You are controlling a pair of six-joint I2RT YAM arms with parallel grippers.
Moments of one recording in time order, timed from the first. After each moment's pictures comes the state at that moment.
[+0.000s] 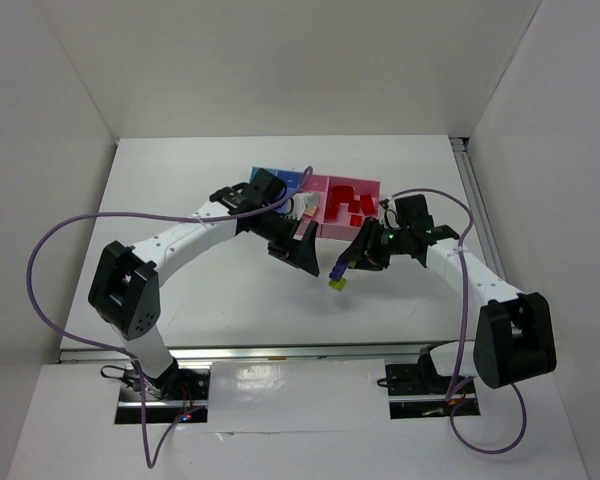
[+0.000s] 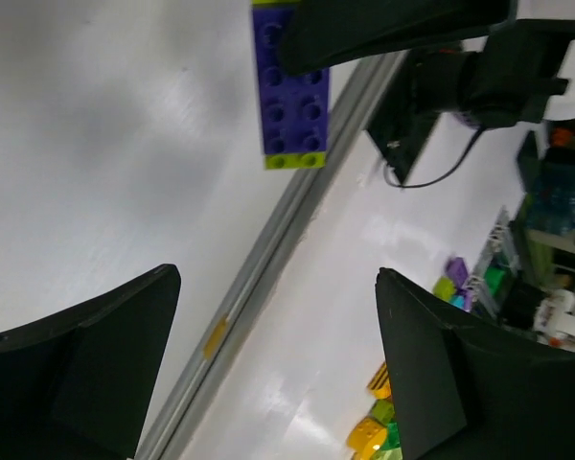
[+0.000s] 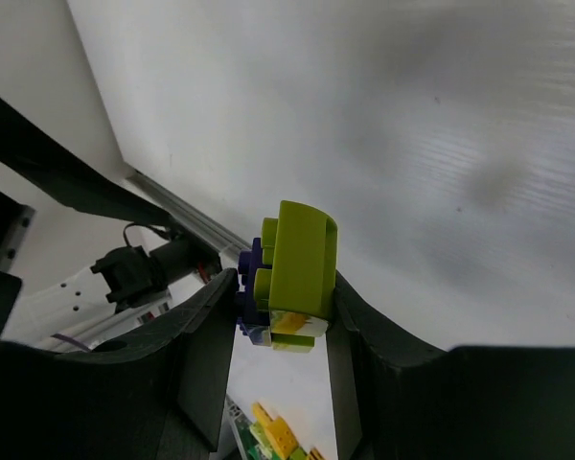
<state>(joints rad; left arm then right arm) -0.60 1.71 1.42 -0.75 0.73 -0.19 0.22 1.31 0.82 -0.45 -0.64 0.68</state>
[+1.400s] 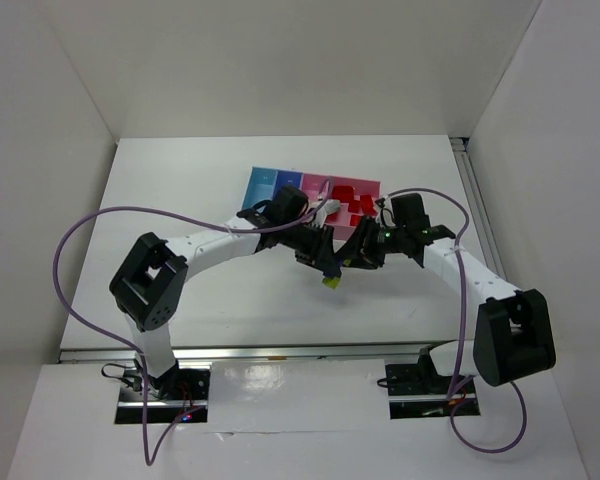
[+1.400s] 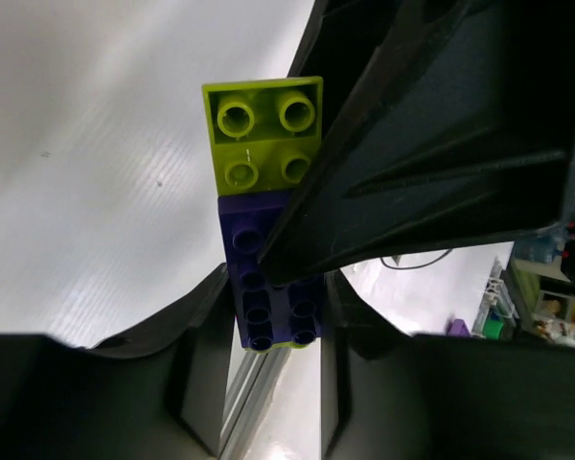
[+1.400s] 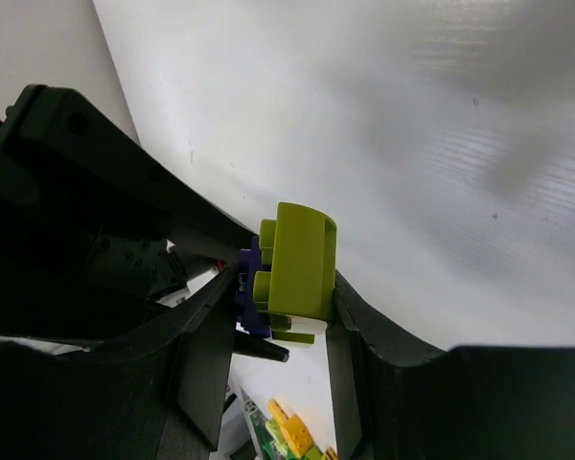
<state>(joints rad) -0.70 1.81 1.30 -0.28 0.72 -0.41 0.25 1.32 0.82 -0.37 -0.68 0.74</state>
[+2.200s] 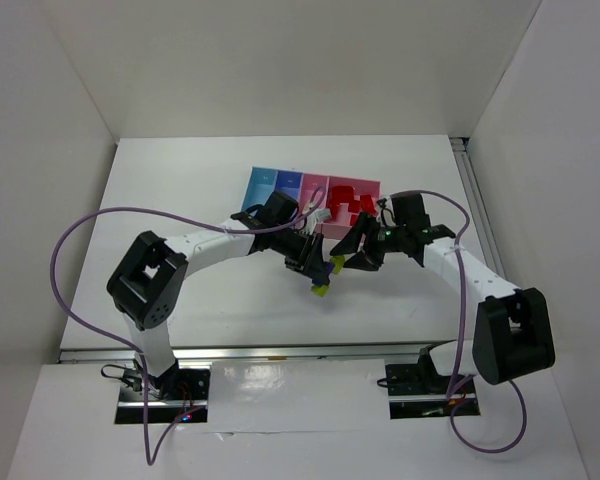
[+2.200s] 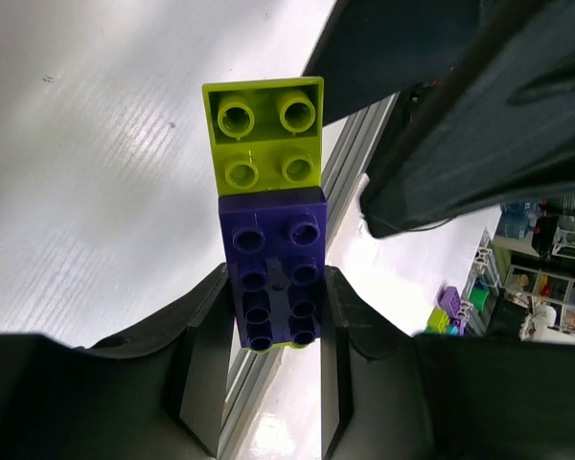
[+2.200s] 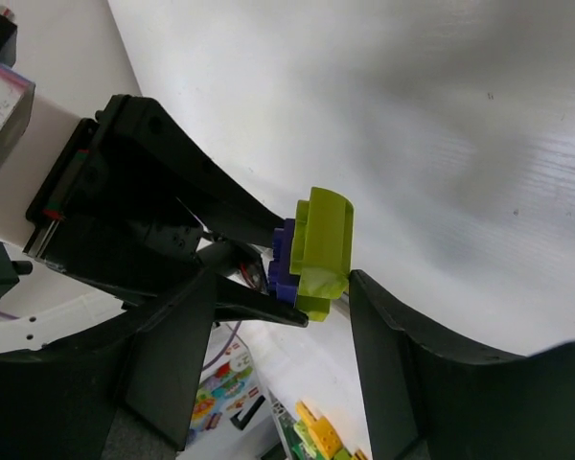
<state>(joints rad) -0.66 1.81 1.22 -0.30 0.81 -0.36 0.24 1.32 0.82 -0.37 -0.69 0.82</state>
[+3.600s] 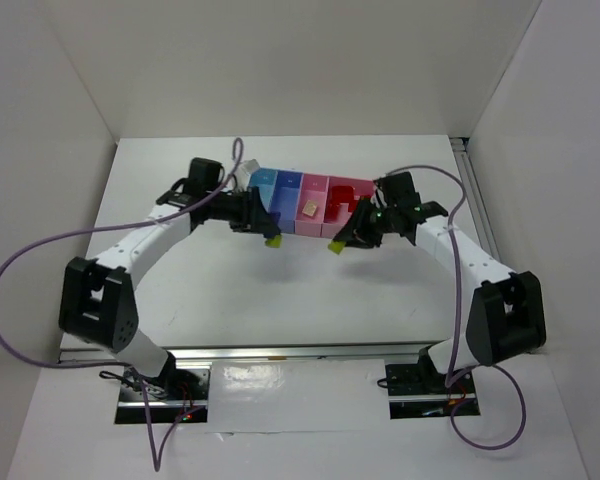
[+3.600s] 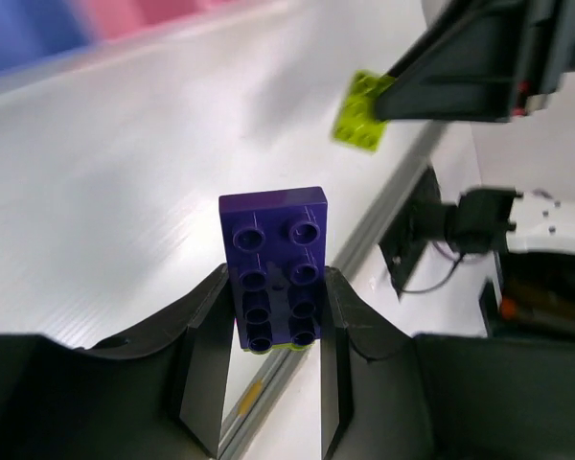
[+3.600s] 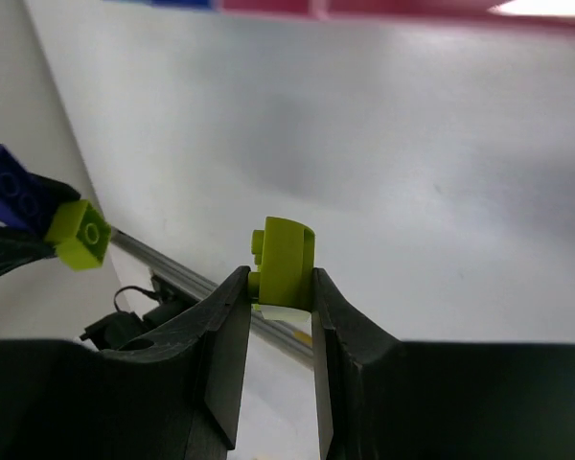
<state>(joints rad) -0.31 1.58 1.20 -0.40 0.82 -0.35 0.29 1.42 1.02 -0.52 -0.45 0.73</state>
